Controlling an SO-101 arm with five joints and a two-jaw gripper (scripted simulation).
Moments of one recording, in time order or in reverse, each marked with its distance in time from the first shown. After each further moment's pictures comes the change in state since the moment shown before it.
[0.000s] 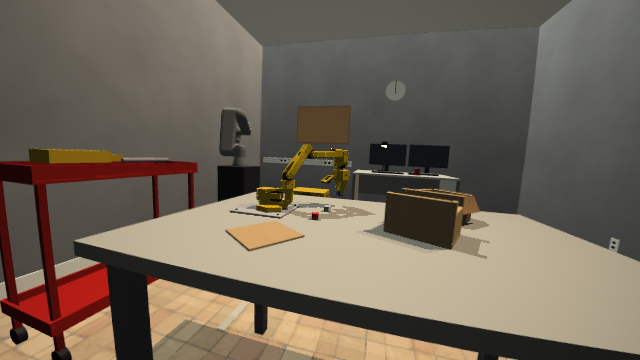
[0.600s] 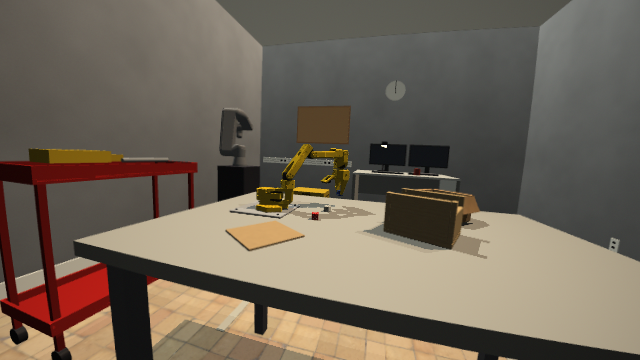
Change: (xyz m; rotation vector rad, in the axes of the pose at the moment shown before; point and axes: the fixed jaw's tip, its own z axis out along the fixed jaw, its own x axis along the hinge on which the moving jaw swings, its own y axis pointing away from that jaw) arm 0.000 0.000 0.000 0.000 0.001 -0.016
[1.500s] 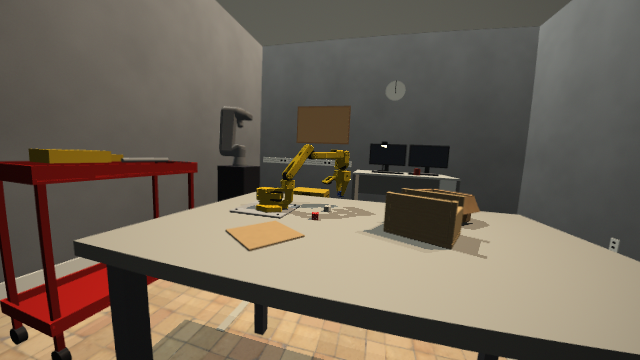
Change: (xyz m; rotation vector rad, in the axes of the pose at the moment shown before) arm 0.001 0.005 0.003 0.000 -0.004 0.020
